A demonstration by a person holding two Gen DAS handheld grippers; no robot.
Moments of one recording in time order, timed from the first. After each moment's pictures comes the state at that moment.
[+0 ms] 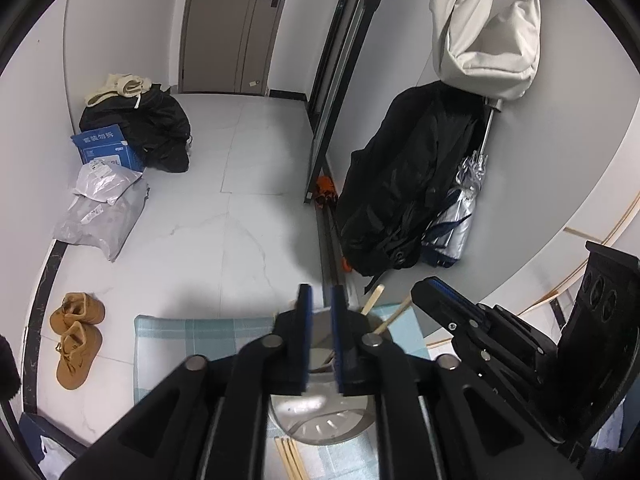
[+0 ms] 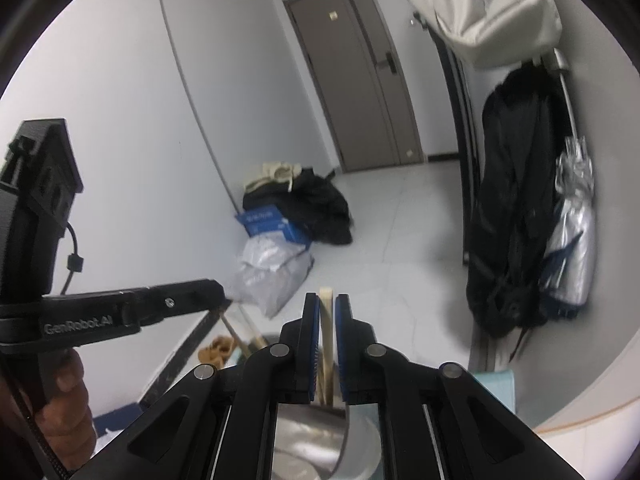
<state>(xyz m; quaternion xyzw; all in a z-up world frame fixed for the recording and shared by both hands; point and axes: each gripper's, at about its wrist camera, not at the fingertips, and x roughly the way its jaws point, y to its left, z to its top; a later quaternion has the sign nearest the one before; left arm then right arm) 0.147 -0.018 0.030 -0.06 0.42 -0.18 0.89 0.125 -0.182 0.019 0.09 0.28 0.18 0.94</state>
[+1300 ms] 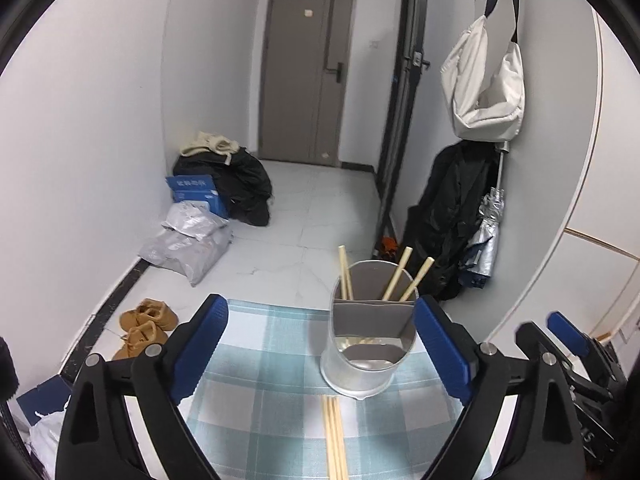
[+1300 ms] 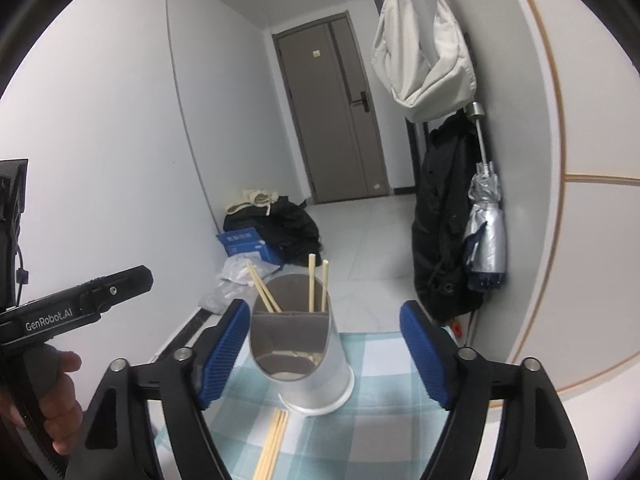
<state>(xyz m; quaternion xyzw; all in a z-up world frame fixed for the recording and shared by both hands) 0.002 0.003 0.047 -0.05 0.28 -0.03 0.96 -0.037 -0.201 0.043 0.07 0.21 0.11 0.97</state>
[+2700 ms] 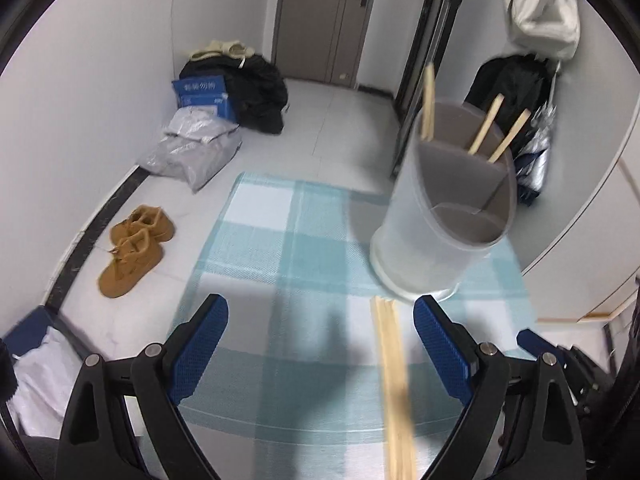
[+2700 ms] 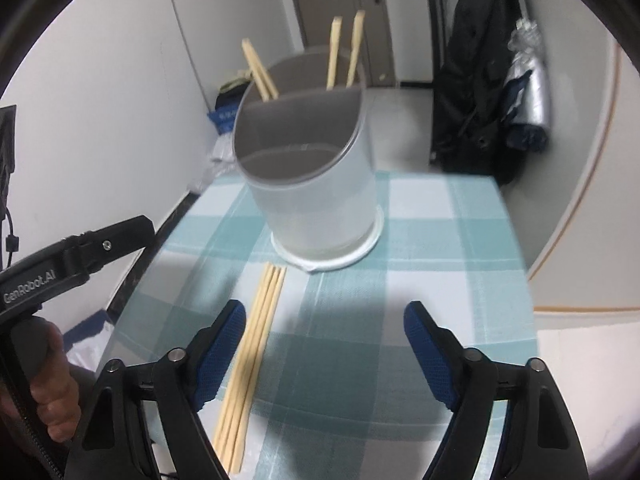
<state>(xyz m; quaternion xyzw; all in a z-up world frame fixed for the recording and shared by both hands) 0.020 0.044 -0.078 -0.07 0.42 -0.03 0.90 -0.004 -0.144 -0.106 0.02 0.42 0.13 0.90</state>
